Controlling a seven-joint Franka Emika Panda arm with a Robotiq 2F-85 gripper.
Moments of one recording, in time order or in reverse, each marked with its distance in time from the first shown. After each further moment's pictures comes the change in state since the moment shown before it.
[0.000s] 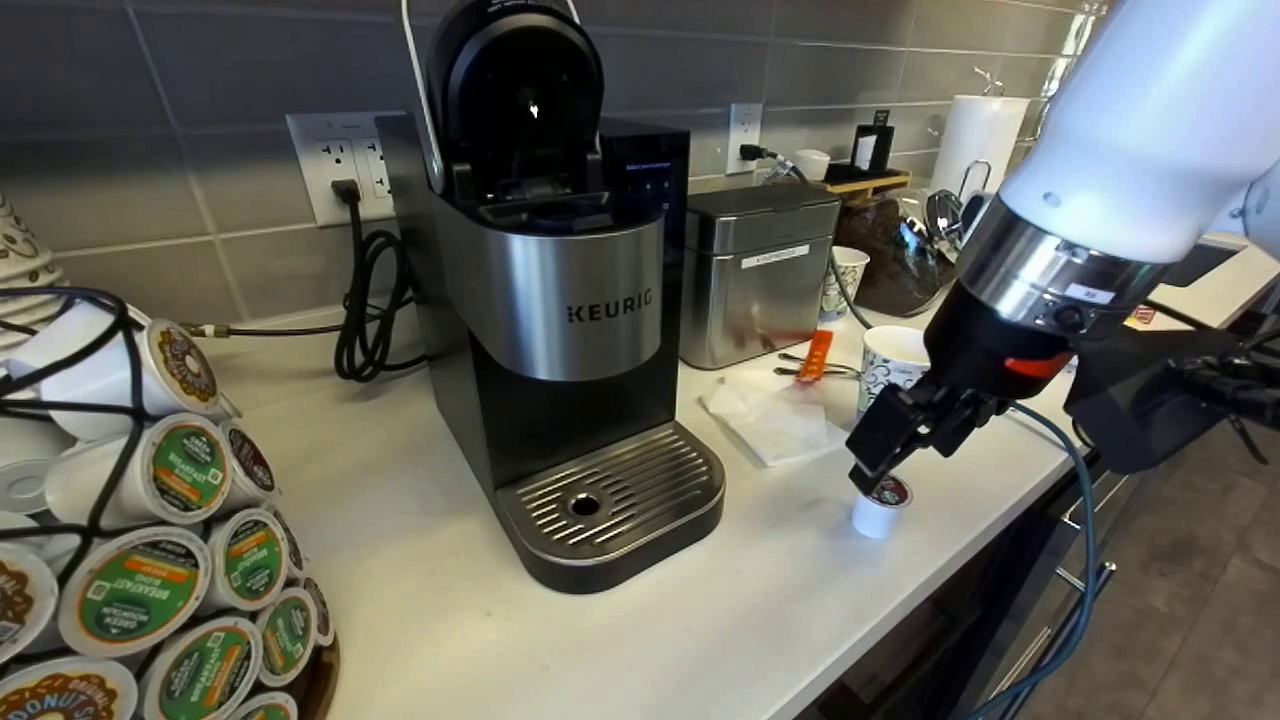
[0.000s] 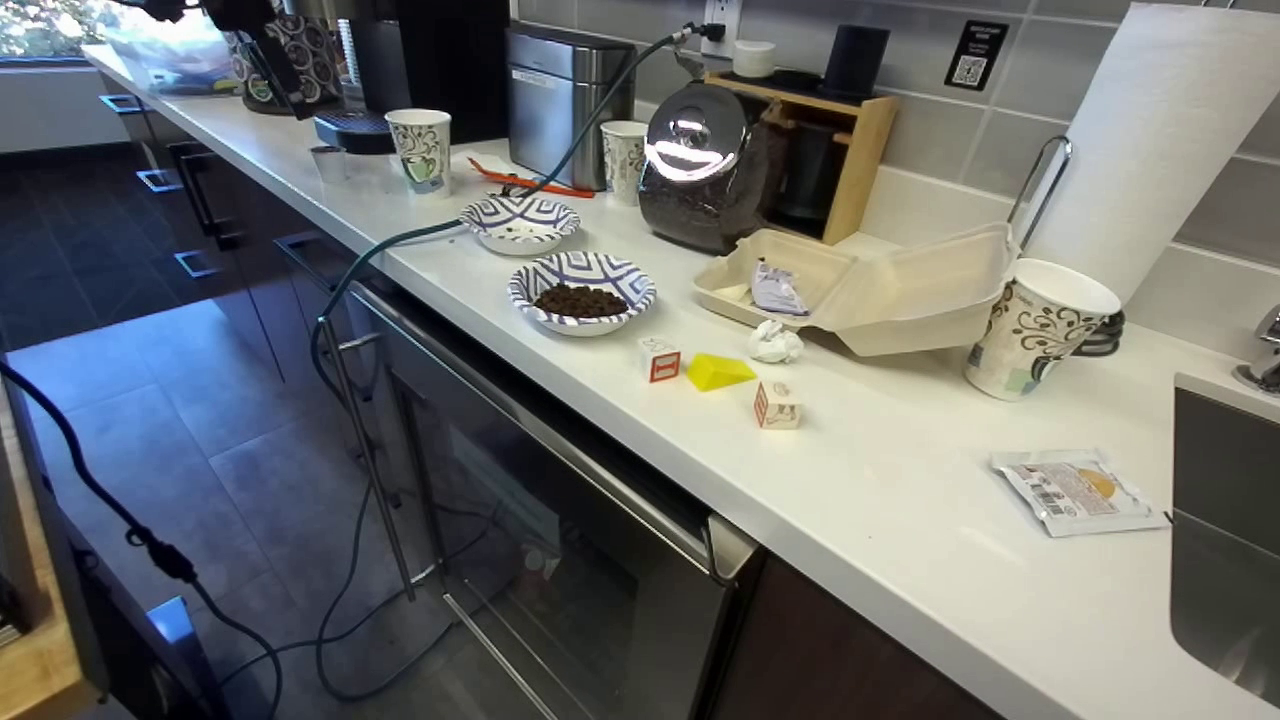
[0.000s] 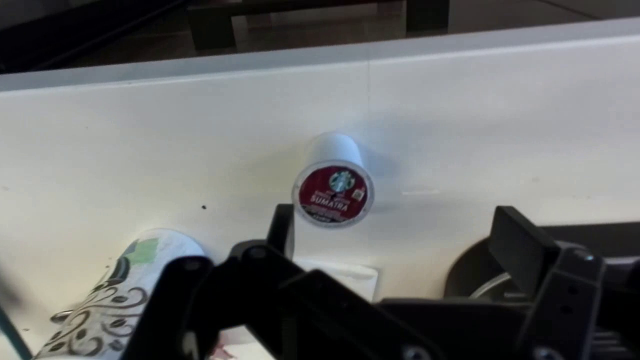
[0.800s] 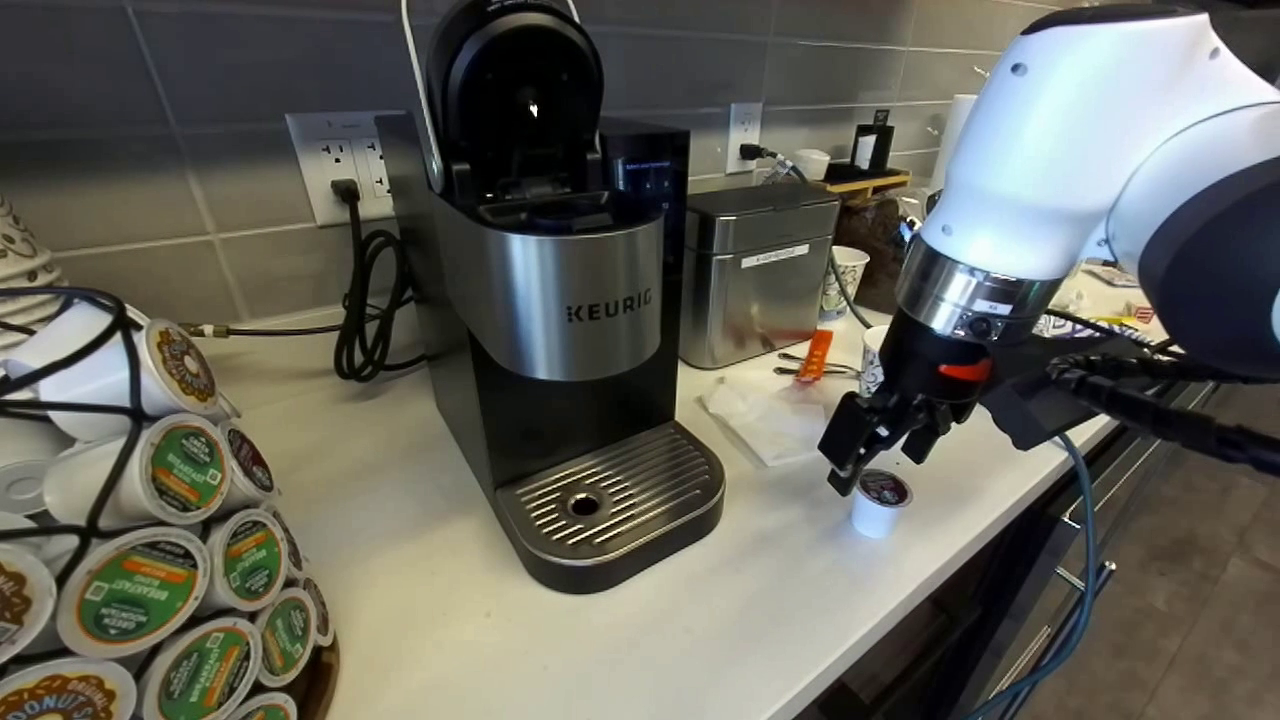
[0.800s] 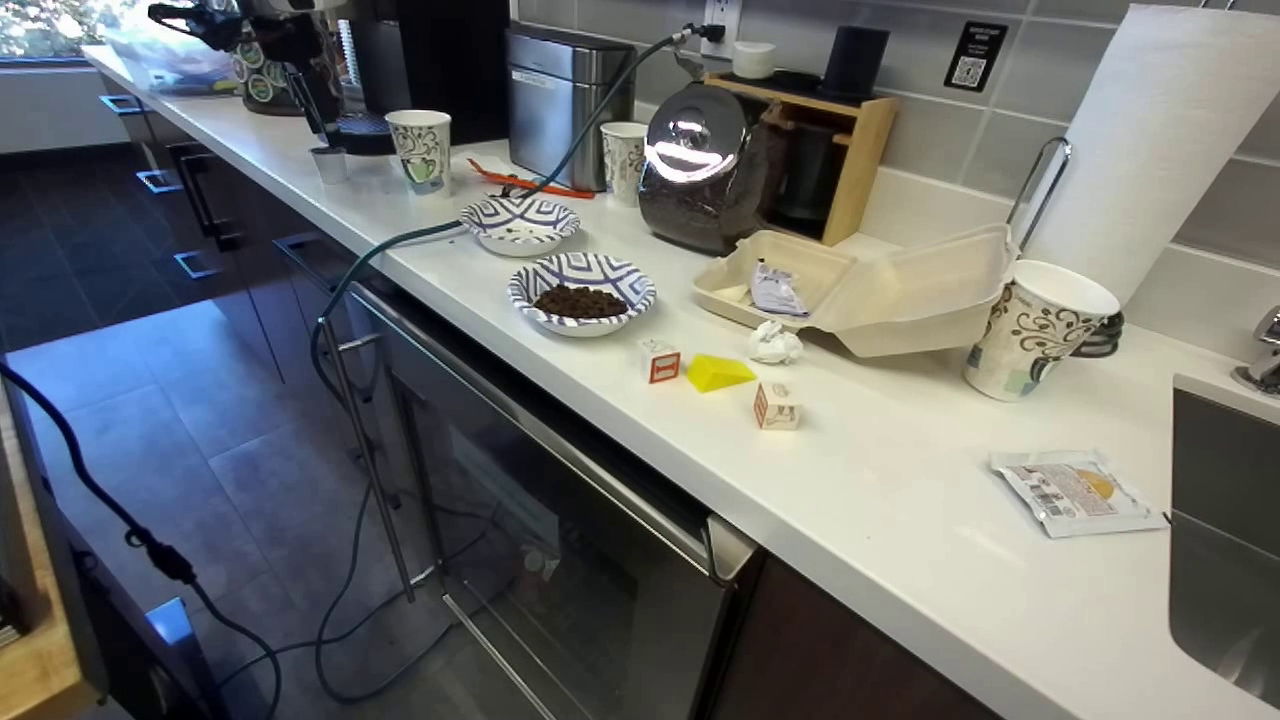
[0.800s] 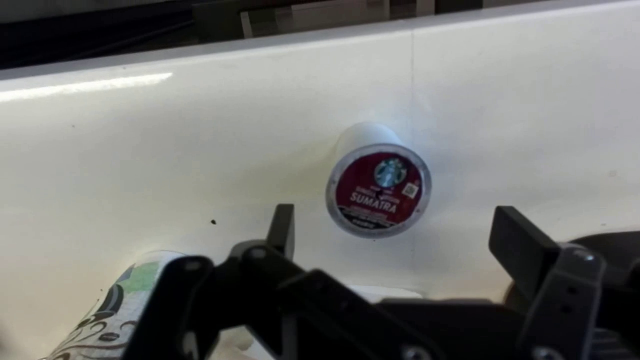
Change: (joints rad) arm 0.021 0.128 -0.093 0.095 0.097 -0.029 -0.117
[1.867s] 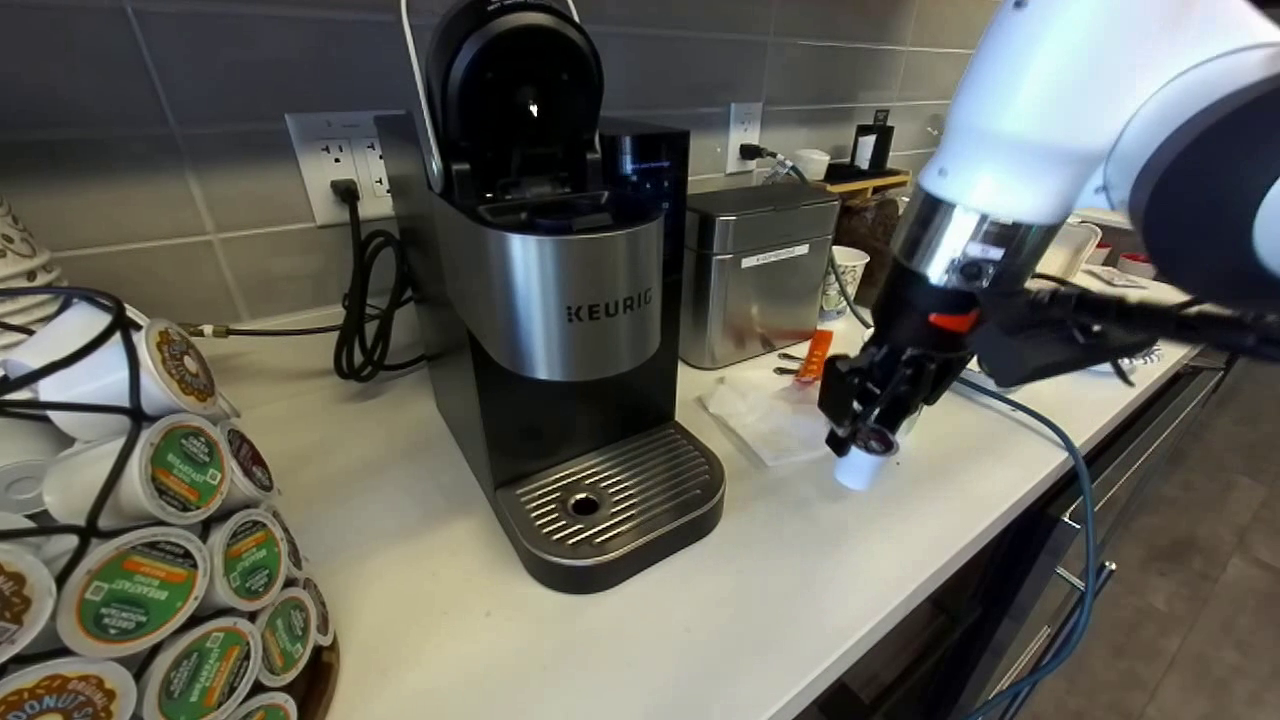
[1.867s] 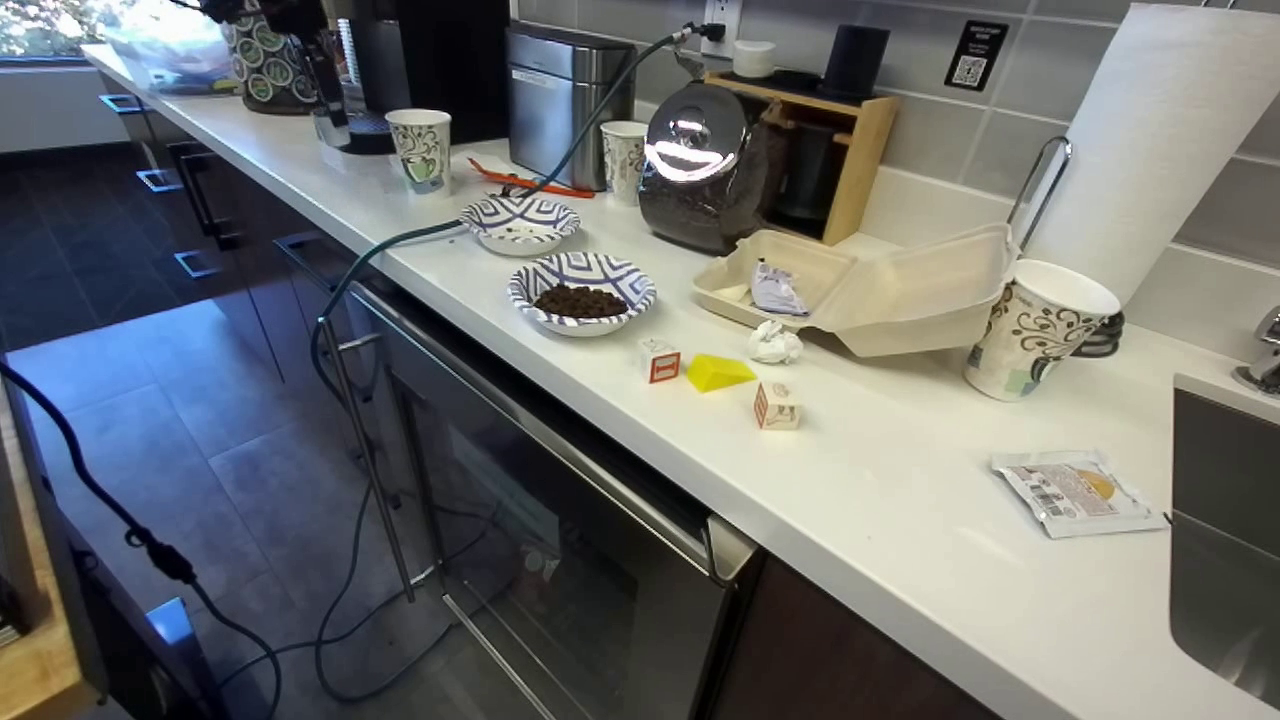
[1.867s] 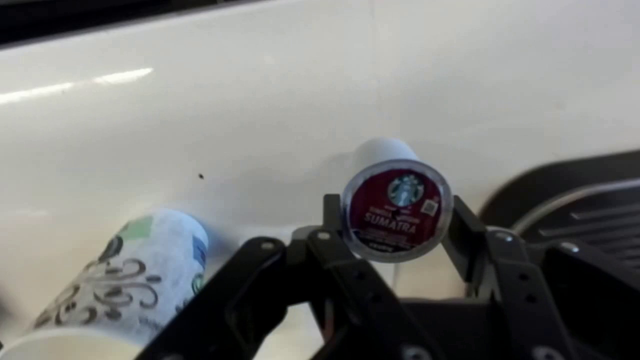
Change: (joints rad) arm 0.029 -0.041 -0.037 0.041 0.082 -0.016 -0.021
